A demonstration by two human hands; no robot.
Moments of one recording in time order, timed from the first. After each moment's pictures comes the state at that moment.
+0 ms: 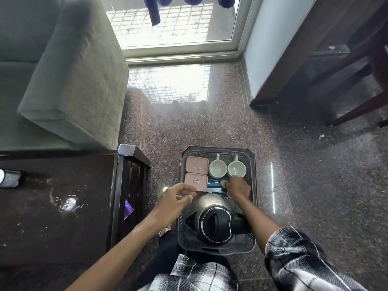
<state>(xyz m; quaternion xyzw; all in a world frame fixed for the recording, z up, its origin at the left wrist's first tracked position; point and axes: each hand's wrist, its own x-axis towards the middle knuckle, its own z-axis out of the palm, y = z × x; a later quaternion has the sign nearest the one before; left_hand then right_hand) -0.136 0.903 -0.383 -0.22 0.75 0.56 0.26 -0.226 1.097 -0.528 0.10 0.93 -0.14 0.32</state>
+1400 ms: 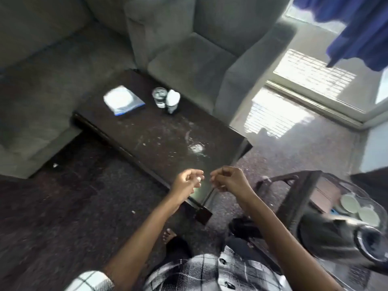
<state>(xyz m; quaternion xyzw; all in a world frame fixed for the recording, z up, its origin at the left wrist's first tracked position) 0.213 0.633 -0.363 -0.46 0.58 0.68 -0.03 0.089 0.721 -0.346 -0.14 0.73 -0.47 0.48</state>
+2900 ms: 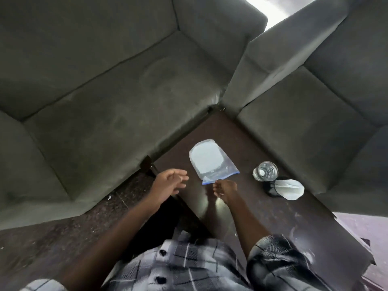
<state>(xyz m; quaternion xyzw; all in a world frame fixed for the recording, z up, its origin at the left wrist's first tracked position) 0.353 0.013 -0.395 -0.57 0.48 0.66 -0.07 0.174 0.086 -0.530 0.13 0.73 -0.39 0.54</state>
